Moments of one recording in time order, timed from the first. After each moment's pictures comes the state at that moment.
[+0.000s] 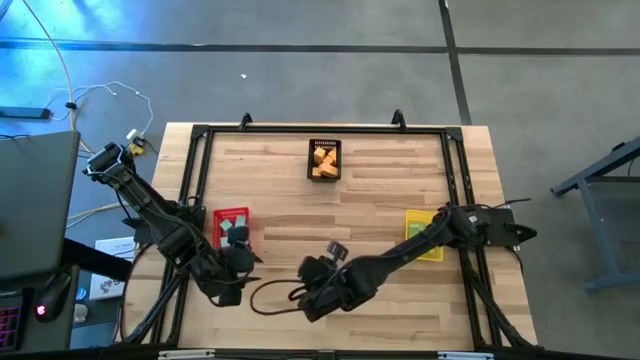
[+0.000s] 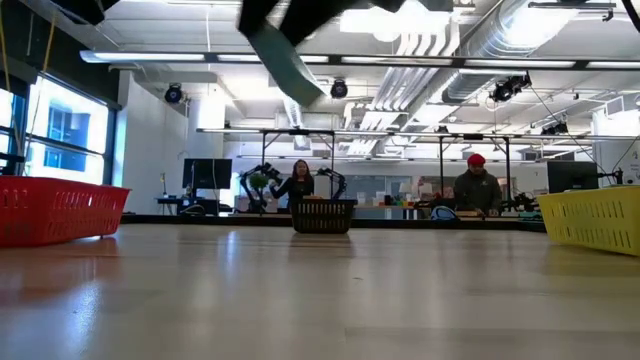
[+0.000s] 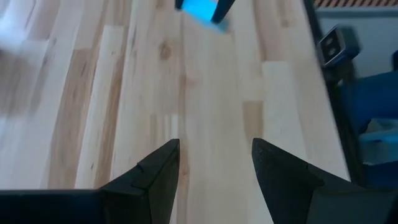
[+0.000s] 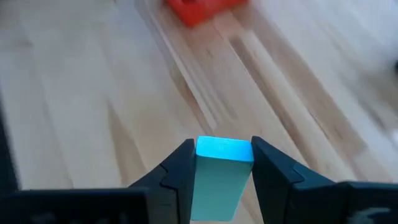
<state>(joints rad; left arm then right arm) -0.64 1.27 0.98 -0.69 -0.46 -0.61 0.50 2.24 2.12 -1.01 0.55 0.84</state>
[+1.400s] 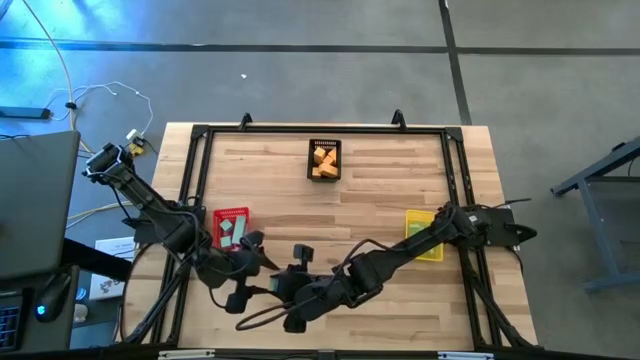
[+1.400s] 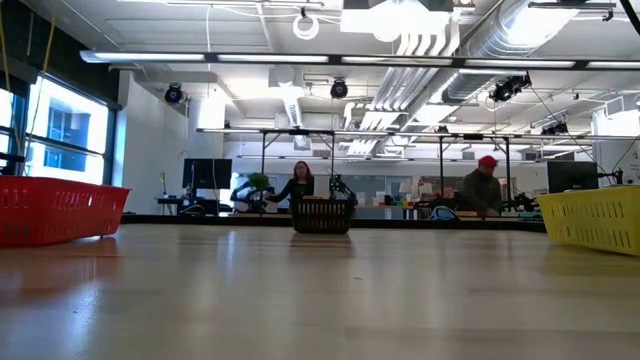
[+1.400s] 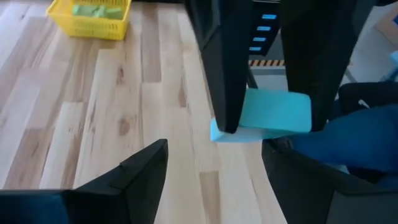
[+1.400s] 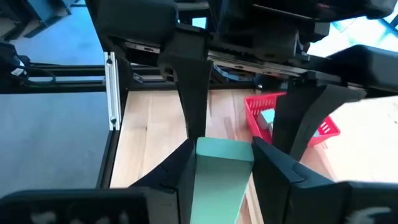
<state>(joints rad) -0.58 1.27 0.98 -0.35 -0.38 -0.44 0.49 2.23 2.26 -0.60 0.50 0.27</state>
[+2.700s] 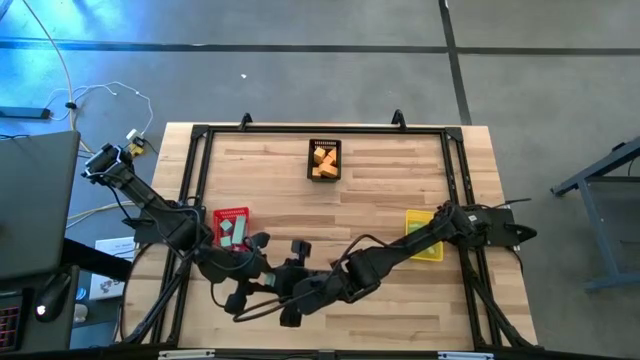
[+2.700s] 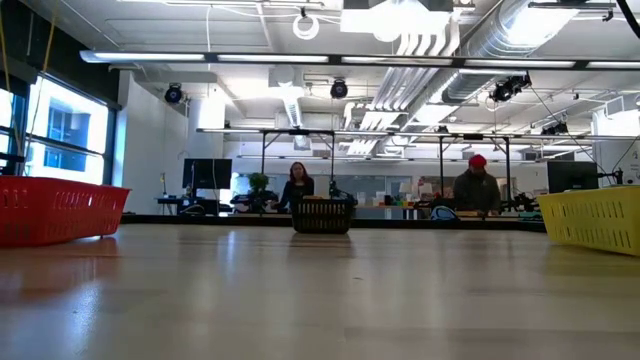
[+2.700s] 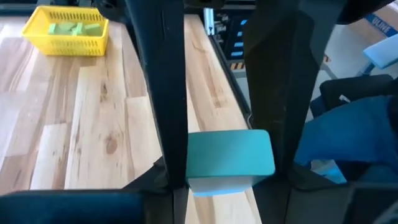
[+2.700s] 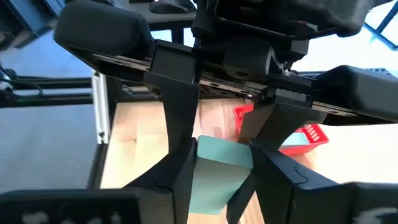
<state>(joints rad) -0.54 1.27 0.98 -0.29 -0.28 -0.35 0.48 2.23 2.26 -0.57 0.51 0.26</state>
